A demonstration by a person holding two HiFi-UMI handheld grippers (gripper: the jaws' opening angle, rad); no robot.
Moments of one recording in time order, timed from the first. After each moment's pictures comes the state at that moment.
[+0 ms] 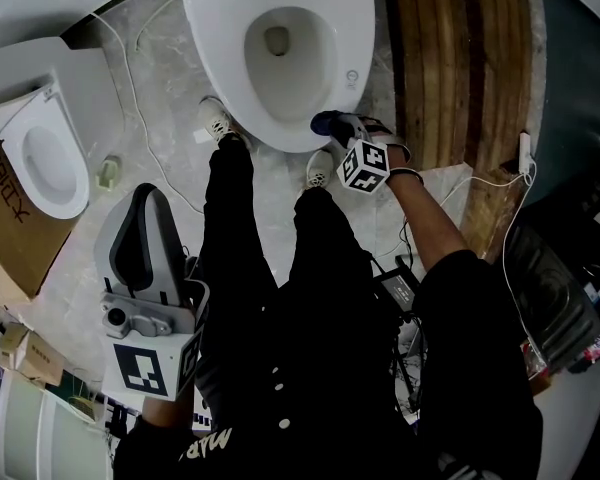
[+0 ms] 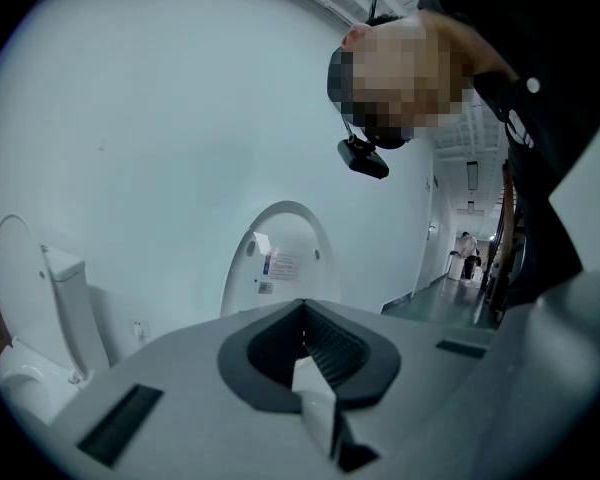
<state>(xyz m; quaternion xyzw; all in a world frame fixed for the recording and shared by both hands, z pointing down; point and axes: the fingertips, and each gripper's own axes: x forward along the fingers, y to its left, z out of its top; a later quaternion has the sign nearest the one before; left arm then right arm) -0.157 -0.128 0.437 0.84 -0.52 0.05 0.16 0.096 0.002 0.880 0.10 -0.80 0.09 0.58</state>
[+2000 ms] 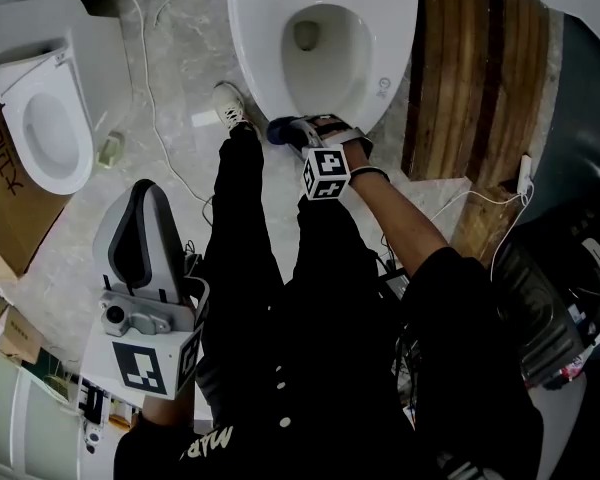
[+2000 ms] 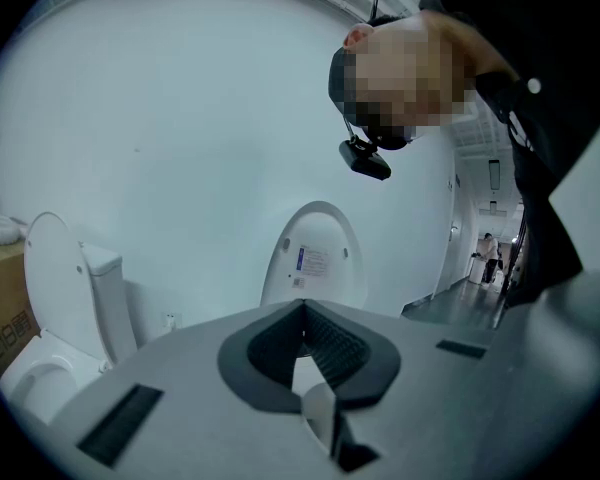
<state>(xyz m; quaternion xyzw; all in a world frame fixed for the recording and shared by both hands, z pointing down) -0.222 -0.124 0.449 0.80 -0.57 0.04 0.17 -0.068 0.018 0.878 -0.04 -0.85 -0.02 0.53</state>
